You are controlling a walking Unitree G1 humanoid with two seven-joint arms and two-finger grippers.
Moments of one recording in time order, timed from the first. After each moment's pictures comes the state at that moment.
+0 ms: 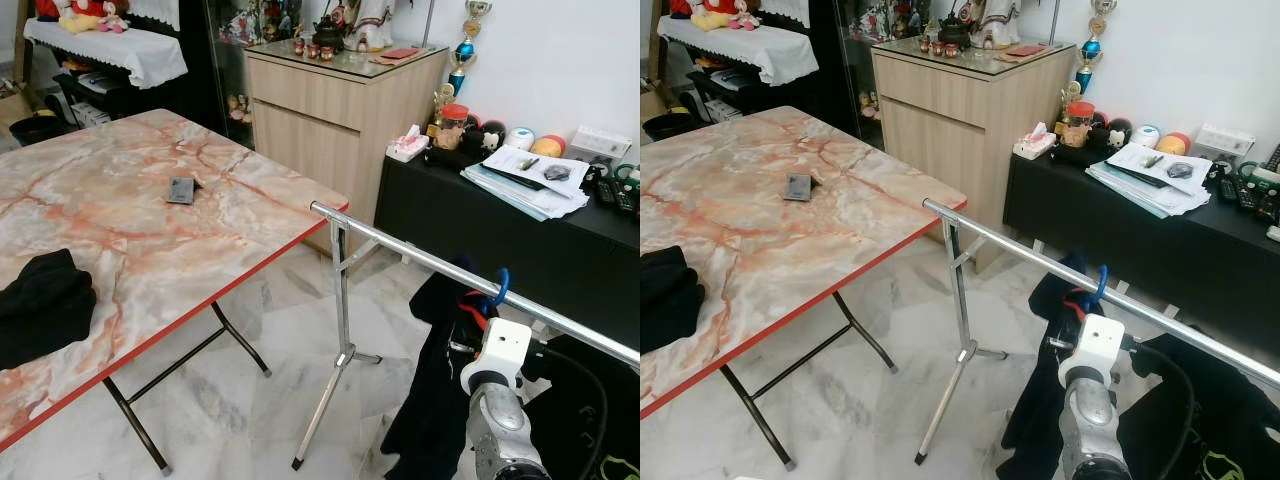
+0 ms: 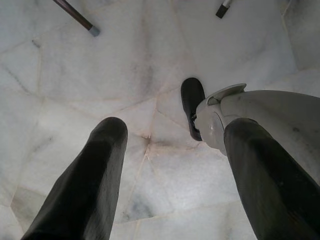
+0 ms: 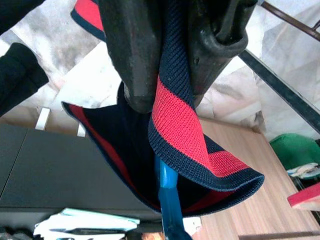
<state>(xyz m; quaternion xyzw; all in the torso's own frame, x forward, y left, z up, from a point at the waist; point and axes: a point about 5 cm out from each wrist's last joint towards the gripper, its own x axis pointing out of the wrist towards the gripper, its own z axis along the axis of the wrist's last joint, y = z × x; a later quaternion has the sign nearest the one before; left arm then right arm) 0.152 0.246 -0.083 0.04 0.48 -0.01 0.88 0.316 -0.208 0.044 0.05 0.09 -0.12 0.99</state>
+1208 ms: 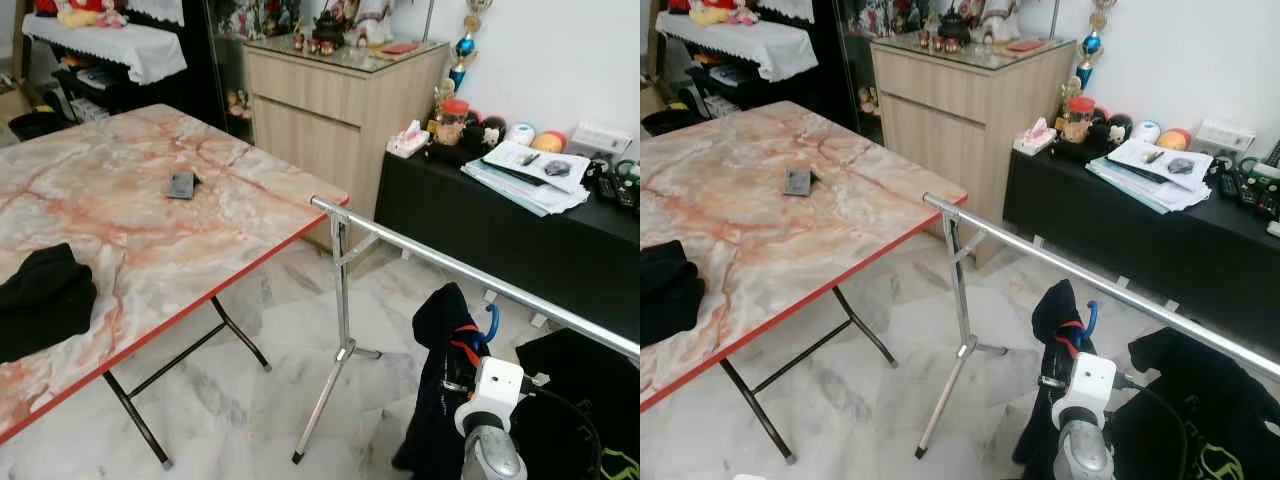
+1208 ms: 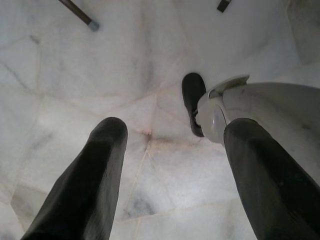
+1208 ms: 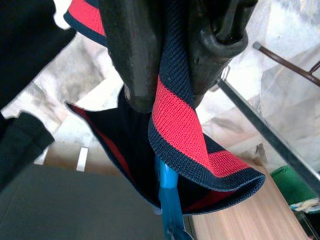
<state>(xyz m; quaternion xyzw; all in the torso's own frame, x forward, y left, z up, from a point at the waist) 0.155 0.246 -0.082 0.04 0.48 -0.01 0.88 0.280 -0.198 0.008 0.05 0.14 -0.11 0.98</state>
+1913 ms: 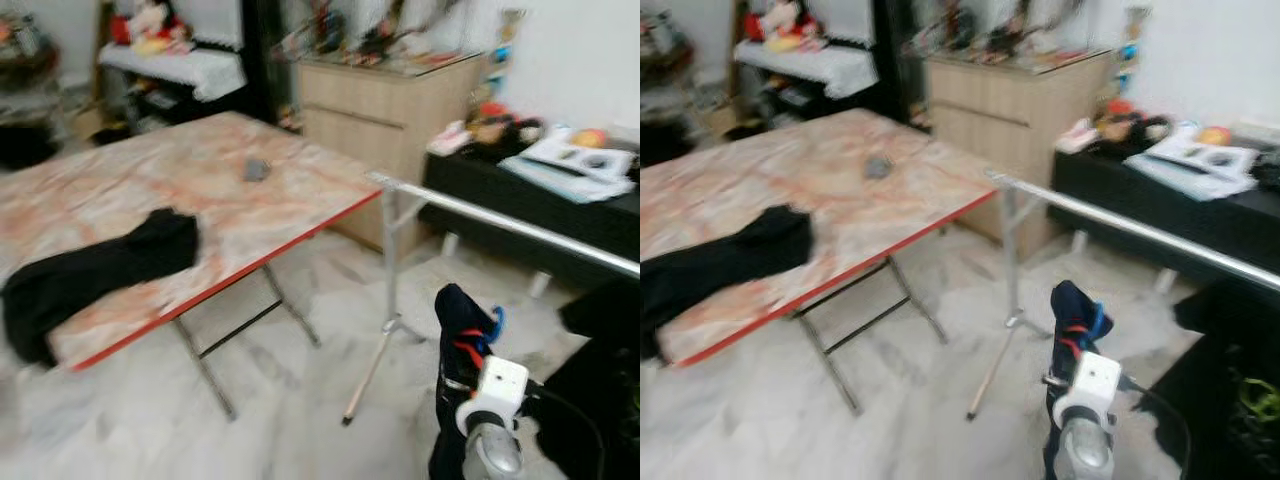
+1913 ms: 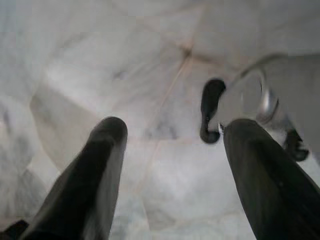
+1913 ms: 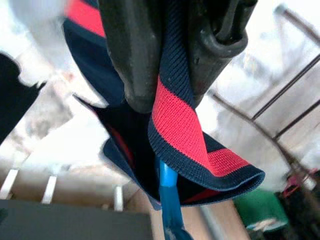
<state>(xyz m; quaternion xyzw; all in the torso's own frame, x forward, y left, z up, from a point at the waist) 0.140 0.250 -0.087 0.04 0.50 0.00 0.87 0.287 -0.197 0.011 0.08 0.14 -0.13 0.98</state>
